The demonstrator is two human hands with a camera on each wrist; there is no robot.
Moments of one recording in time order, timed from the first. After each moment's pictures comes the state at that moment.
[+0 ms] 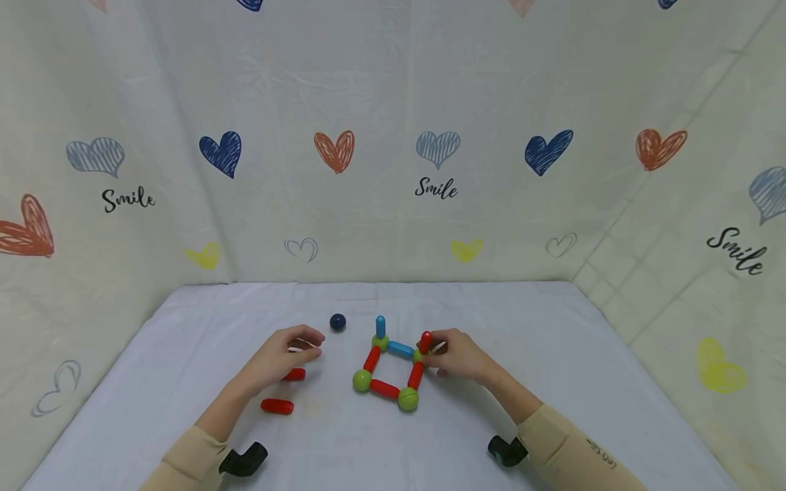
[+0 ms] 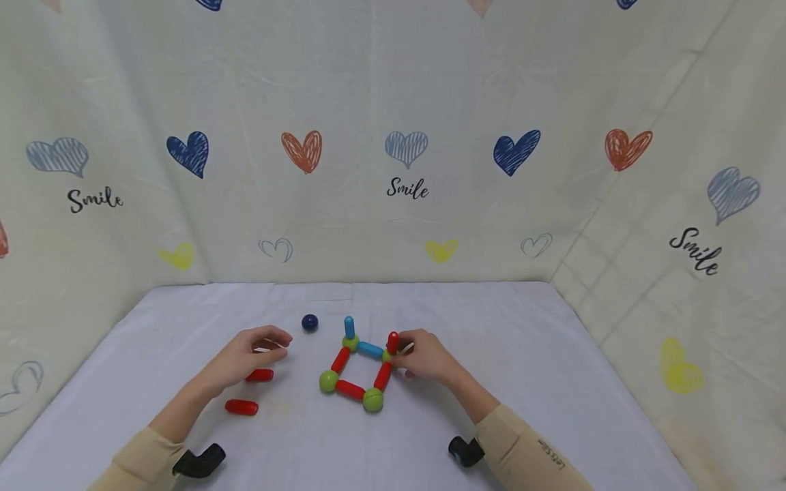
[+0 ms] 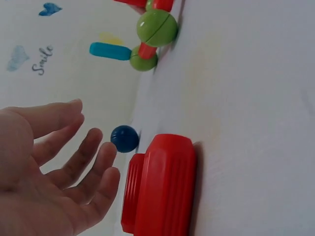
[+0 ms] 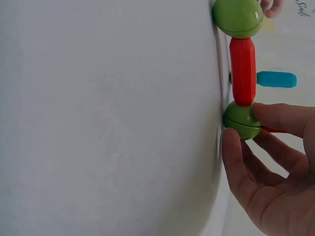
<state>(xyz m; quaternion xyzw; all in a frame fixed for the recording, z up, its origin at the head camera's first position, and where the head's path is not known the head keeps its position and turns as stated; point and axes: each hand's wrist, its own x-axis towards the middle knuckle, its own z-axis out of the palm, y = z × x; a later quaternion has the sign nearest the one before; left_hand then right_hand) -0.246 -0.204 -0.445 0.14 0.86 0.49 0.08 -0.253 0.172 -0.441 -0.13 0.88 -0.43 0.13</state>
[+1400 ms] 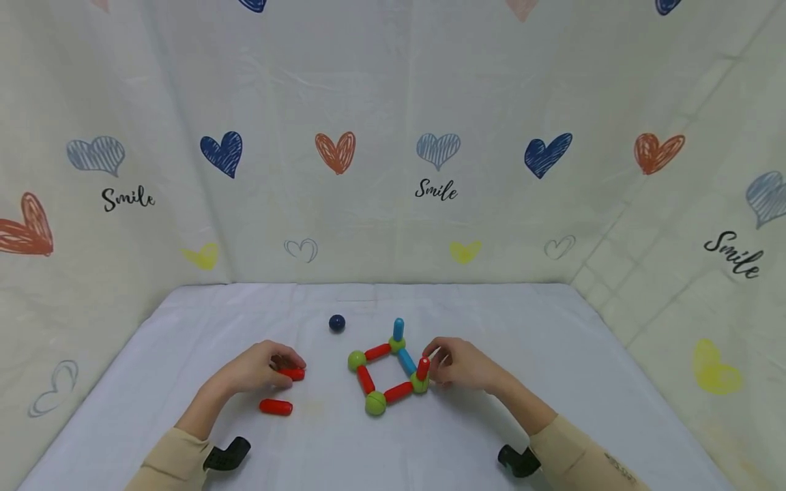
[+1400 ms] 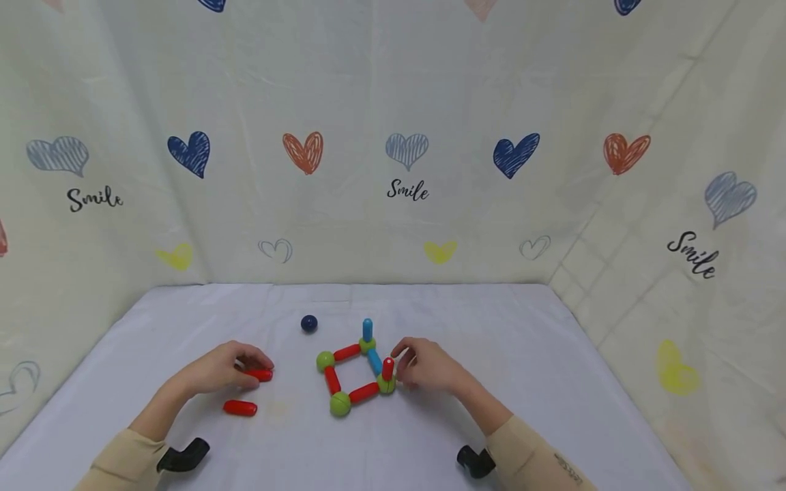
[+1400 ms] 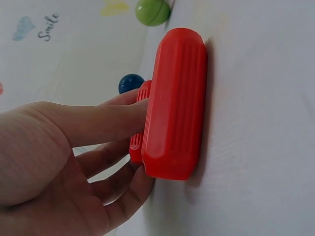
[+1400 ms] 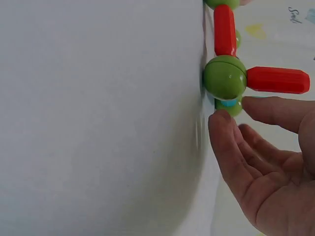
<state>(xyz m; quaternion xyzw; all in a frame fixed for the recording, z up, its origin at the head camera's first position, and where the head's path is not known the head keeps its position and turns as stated) -0.242 -0.241 -0.444 0.19 0.89 0.38 0.16 -0.239 0.182 -0.433 -0.18 0.87 -0.43 0.18</state>
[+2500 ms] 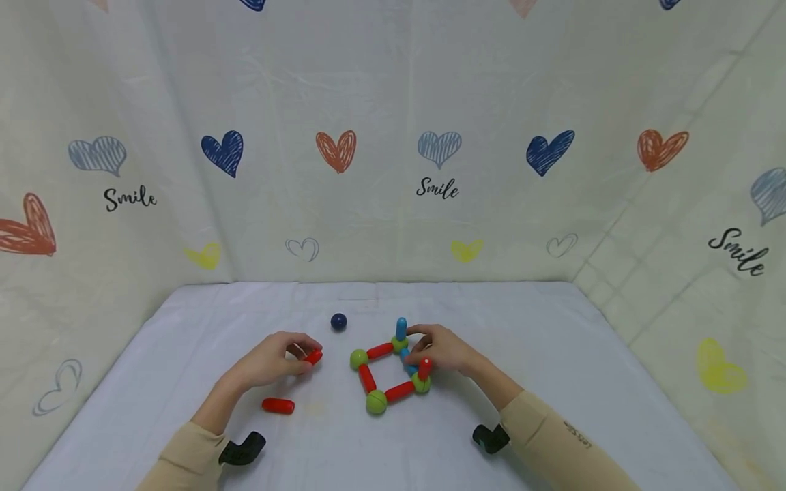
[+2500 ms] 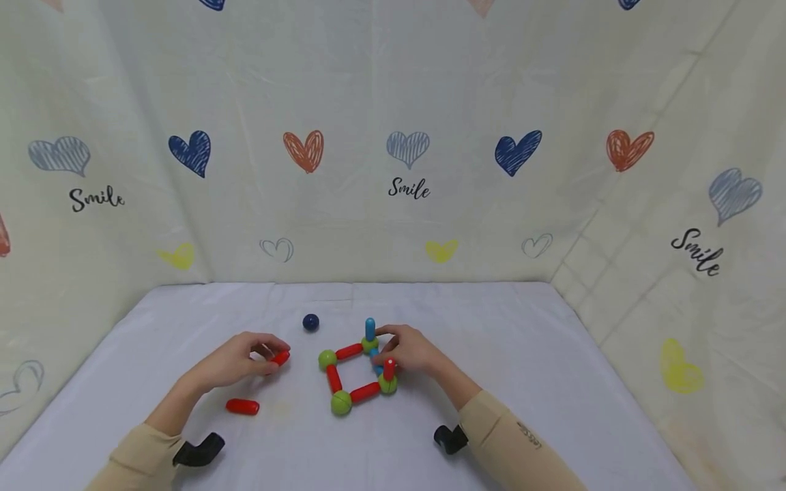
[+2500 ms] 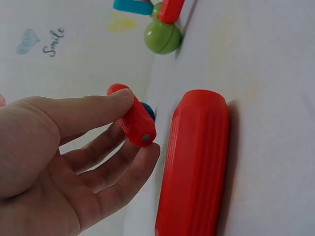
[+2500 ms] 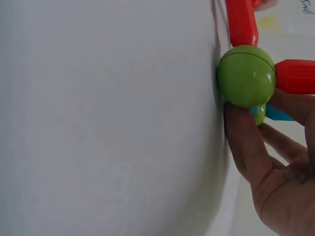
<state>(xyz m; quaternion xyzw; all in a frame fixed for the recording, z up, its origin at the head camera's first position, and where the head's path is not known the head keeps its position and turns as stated) -0.250 -0.219 -0.441 0.18 0.89 0.40 0.13 -0.272 0.148 -0.444 -0.12 0.87 -0.44 0.18</state>
